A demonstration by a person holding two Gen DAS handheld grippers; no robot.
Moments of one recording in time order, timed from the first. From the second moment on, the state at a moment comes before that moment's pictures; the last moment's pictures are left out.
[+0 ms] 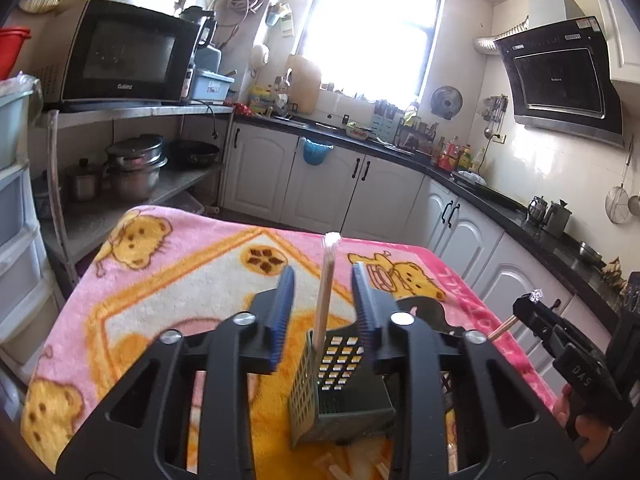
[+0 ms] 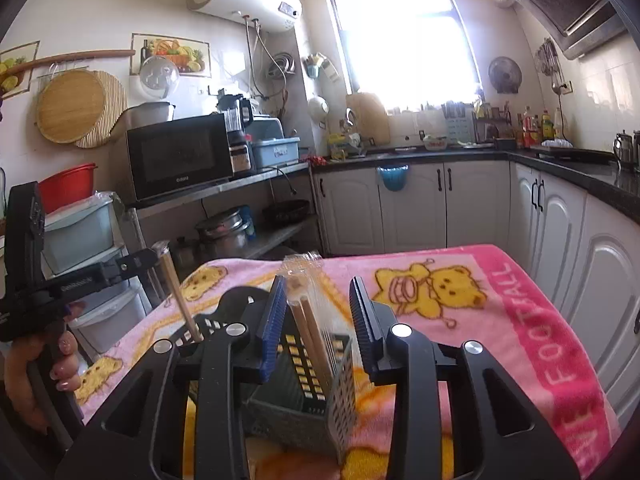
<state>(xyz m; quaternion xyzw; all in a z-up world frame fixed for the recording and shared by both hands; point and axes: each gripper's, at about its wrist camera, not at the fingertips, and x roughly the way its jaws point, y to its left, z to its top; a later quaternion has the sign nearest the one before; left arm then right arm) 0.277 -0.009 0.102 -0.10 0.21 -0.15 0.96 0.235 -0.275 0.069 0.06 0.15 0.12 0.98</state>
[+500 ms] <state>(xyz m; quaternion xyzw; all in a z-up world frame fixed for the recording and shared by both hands) 0.247 0.000 0.089 -0.10 0.23 -0.14 0.96 0.219 -0.269 0.056 0.04 0.18 0.11 0.98</state>
